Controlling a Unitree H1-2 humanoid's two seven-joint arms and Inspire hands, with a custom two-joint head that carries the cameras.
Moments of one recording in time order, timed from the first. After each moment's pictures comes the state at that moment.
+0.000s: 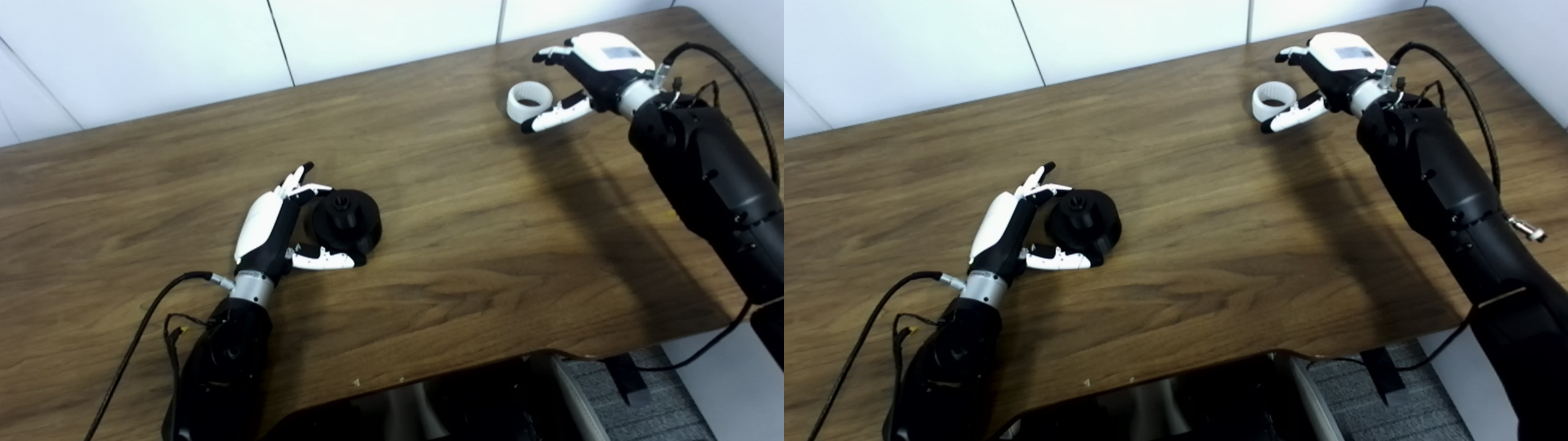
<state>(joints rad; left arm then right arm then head) -0.20 0.16 -0.31 0.08 0.55 0.03 -0.04 -0.46 -0.64 0.19 0.07 -0.80 0.25 0.40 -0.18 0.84</state>
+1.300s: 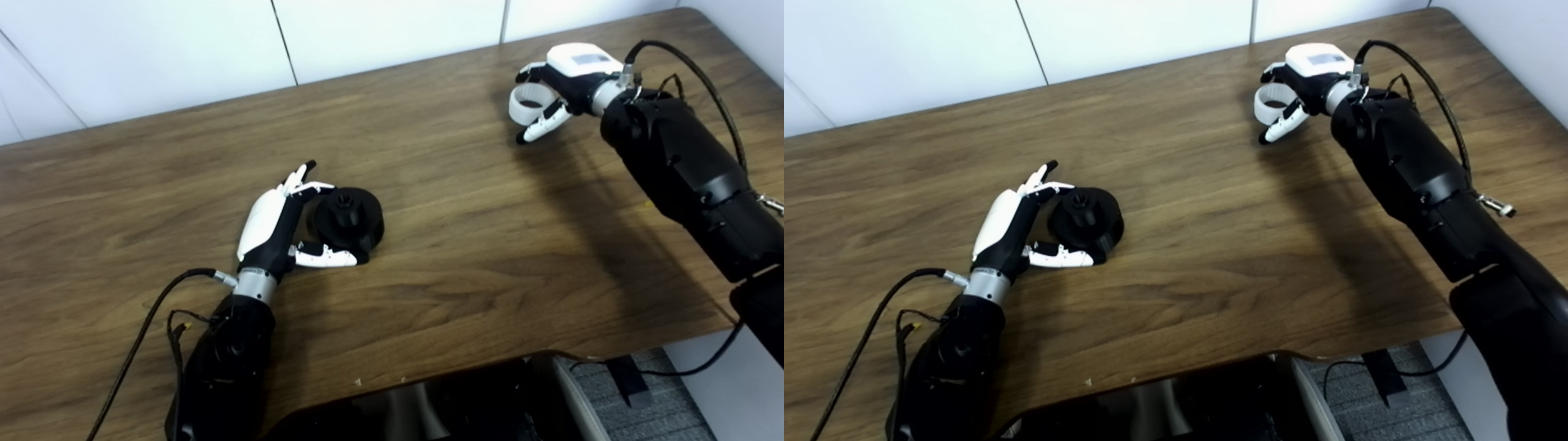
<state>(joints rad) -0.20 0.16 -0.31 0.07 0.56 0.06 -0.04 -0.57 -0.61 0.31 0.23 -0.85 0.23 0.38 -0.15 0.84</state>
